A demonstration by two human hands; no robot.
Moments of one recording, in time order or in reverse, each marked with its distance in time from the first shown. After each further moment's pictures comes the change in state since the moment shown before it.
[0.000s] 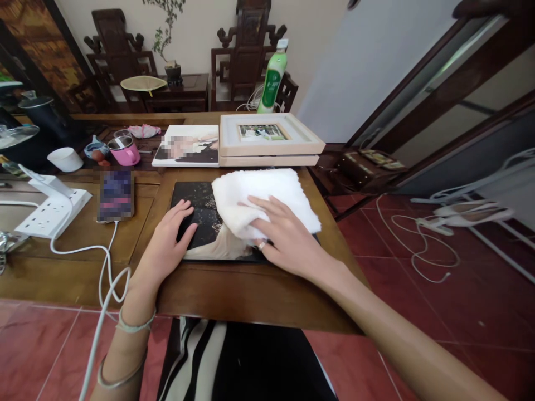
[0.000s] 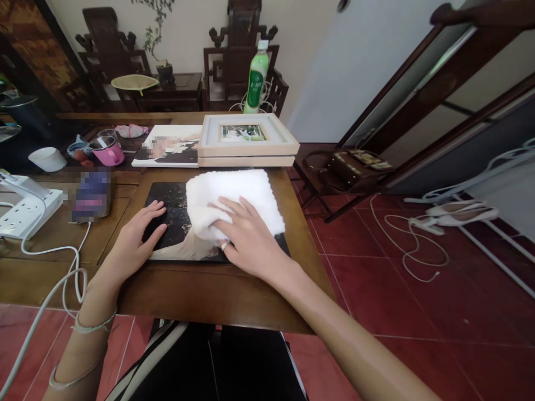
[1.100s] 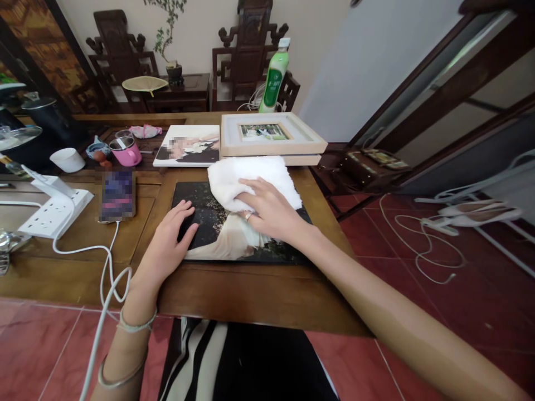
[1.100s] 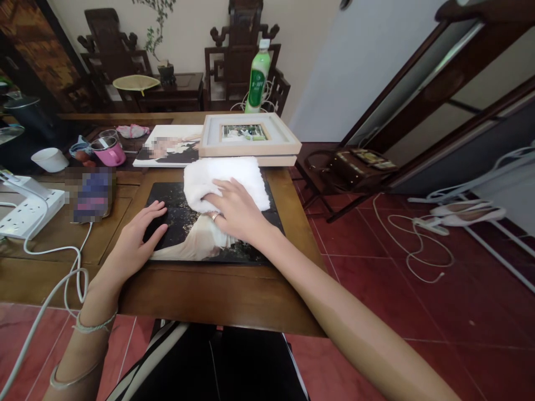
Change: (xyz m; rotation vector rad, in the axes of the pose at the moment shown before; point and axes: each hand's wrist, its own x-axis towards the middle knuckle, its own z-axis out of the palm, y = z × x) left_hand -0.009 0.001 0.017 0.013 0.008 0.001; right_hand 0.033 0.036 0.023 -0.045 0.012 0.016
